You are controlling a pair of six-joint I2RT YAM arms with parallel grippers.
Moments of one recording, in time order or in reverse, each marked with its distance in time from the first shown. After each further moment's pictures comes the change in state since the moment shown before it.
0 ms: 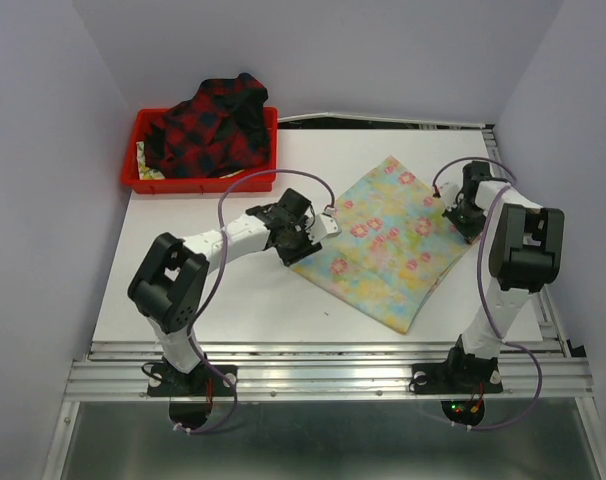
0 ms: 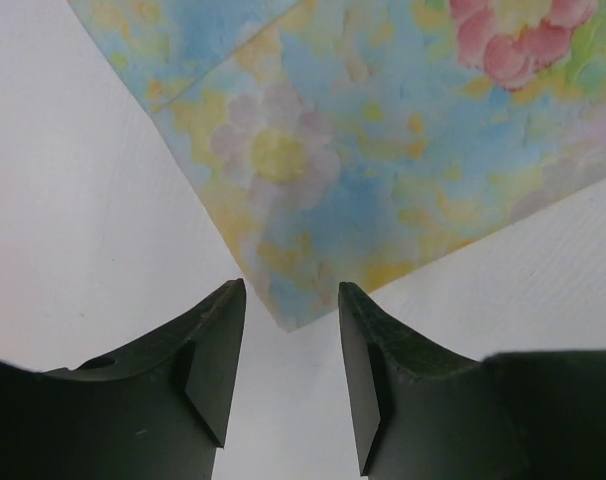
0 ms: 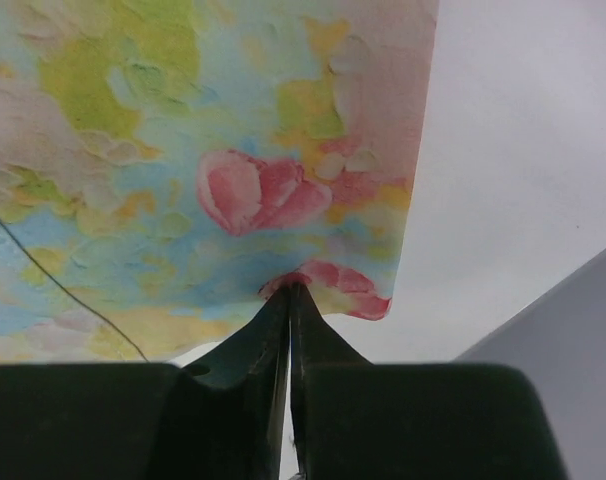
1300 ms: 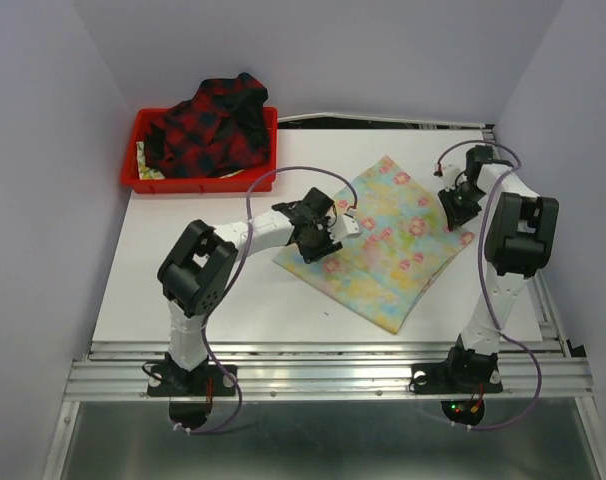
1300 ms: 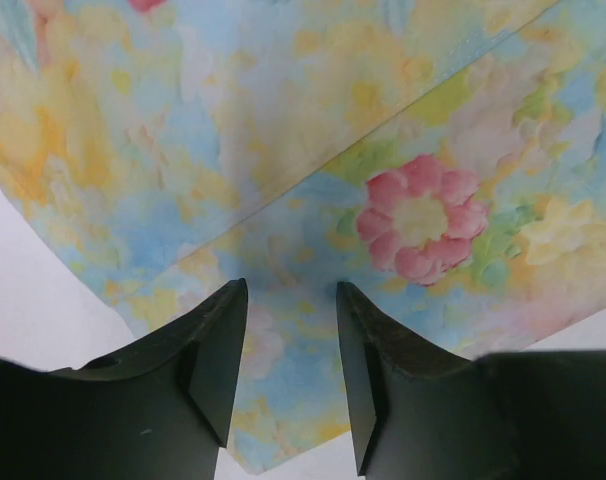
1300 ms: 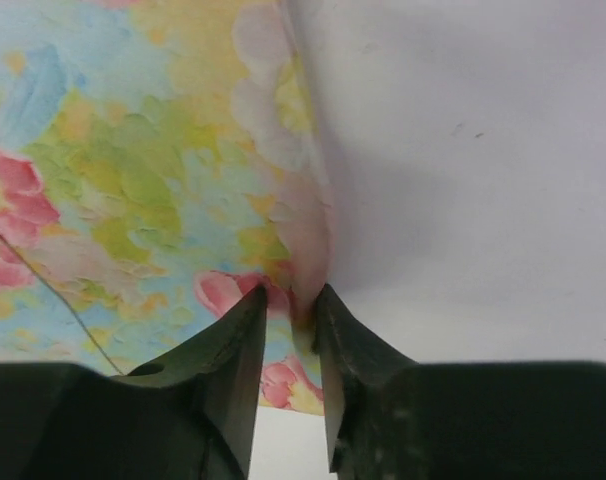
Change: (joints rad) left arm -0.089 0.169 0.136 0.042 0.050 0.000; right arm -0.030 0.185 0.301 -0.154 -0.218 0.168
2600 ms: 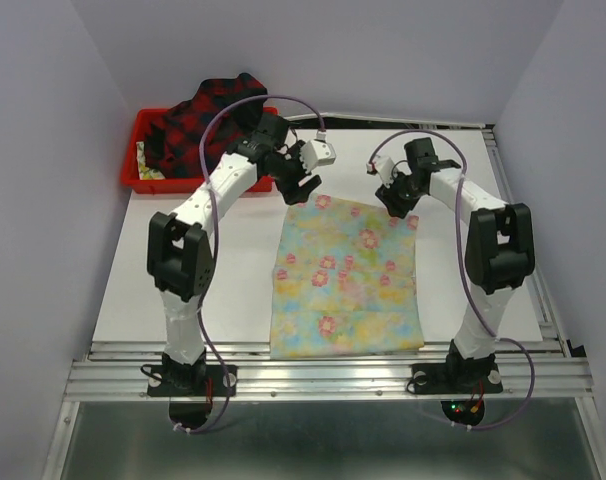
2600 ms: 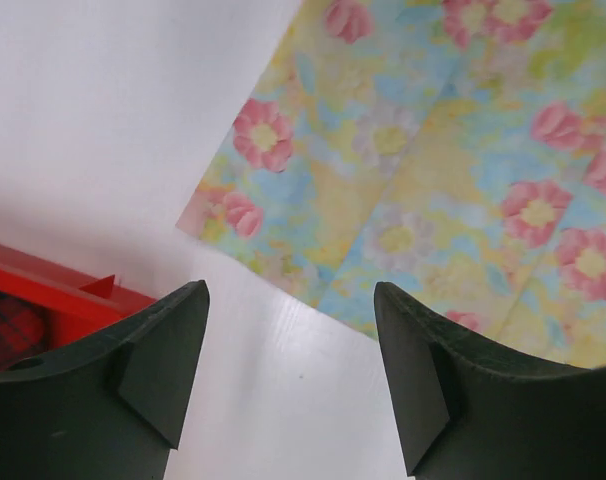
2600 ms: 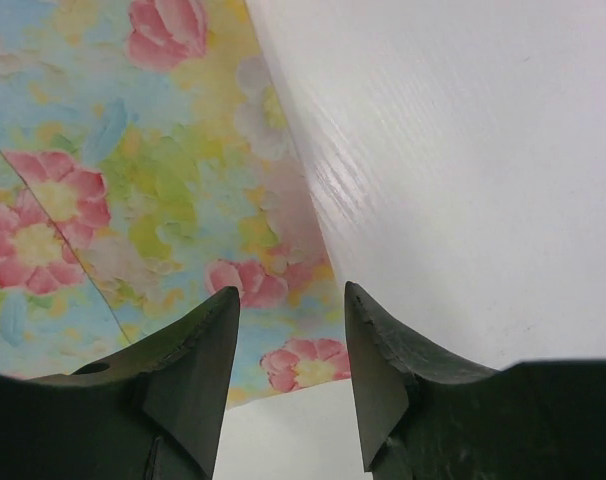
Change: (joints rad) left arm 0.280 -0.025 0.468 -0.340 0.302 0.175; right arm 0.356 -0.190 -0.142 0.246 -0.165 -0.186
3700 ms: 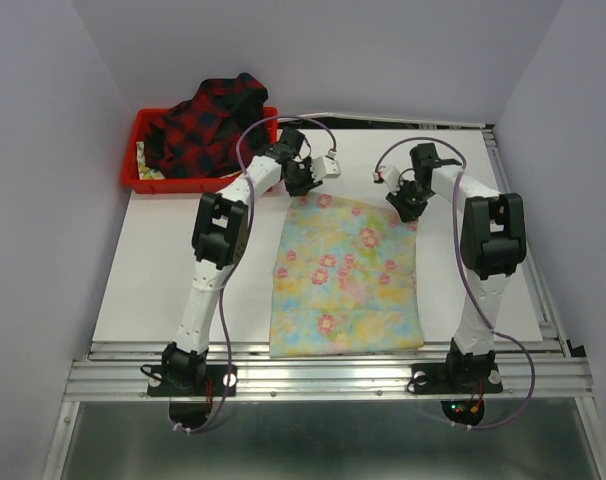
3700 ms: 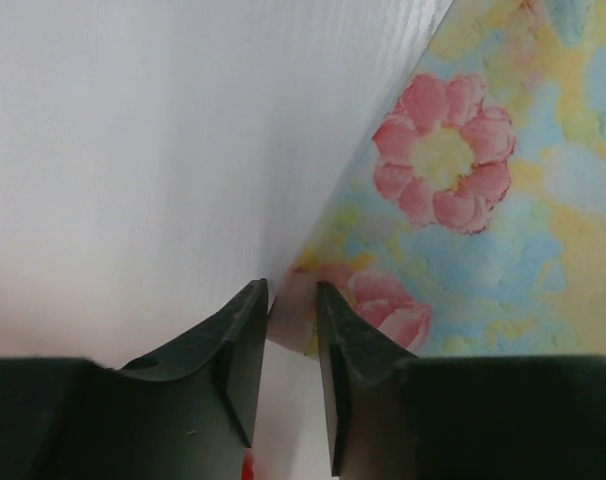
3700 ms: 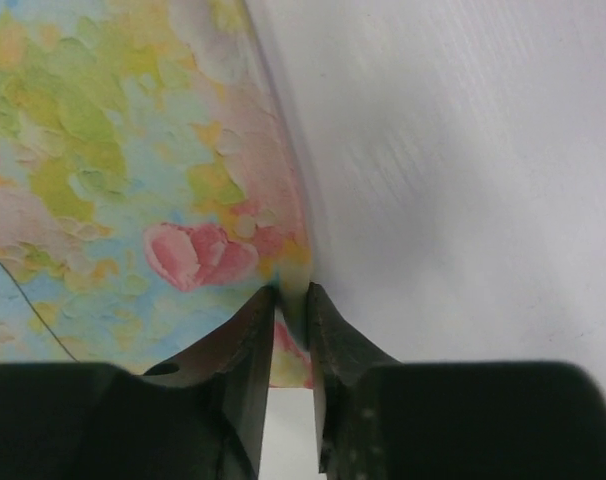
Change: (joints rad) left arm 0.053 0.596 0.407 0.103 -0.124 0.201; right arm -0.068 0.152 0.083 -0.110 0.023 -0.087
